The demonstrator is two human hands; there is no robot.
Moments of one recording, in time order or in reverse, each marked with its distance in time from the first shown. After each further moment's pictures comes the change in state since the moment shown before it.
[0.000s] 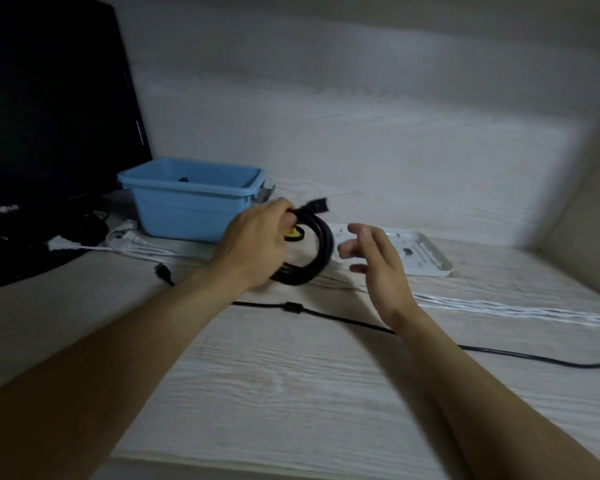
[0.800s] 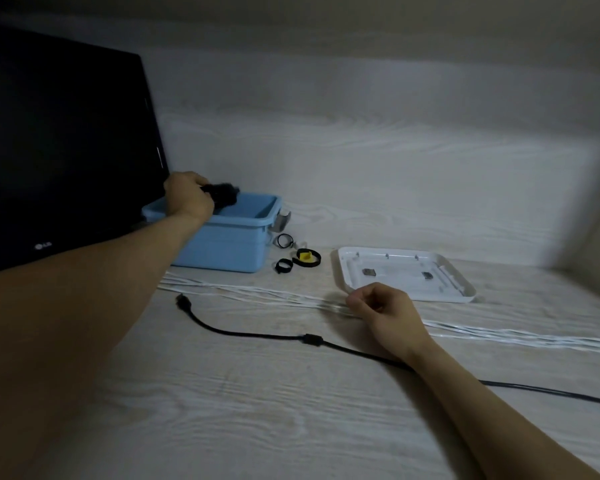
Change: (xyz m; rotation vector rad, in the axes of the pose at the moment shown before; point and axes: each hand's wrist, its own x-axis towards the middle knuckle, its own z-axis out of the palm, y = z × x) left_hand 0.108 -0.137 -0.047 -0.008 0.340 -0.656; right_hand 0.009 0.026 -0.009 -0.348 -0.106 0.082
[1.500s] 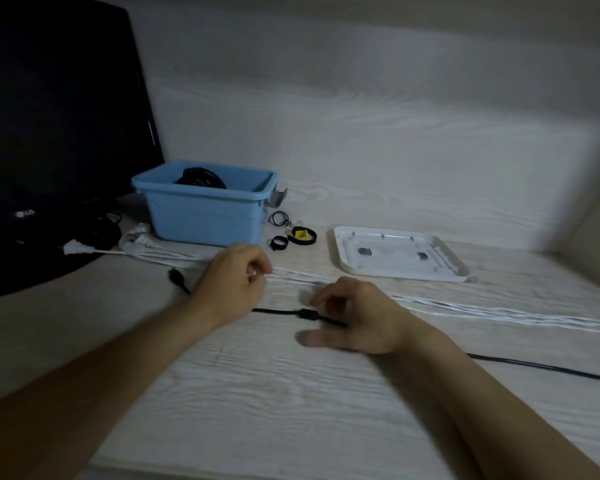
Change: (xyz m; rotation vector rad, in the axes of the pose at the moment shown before) left_hand -0.162 -0.044 -0.002 -0.042 -0.506 0.549; right_hand -0.018 -0.030 0.007 -0.524 -0.434 -0.241
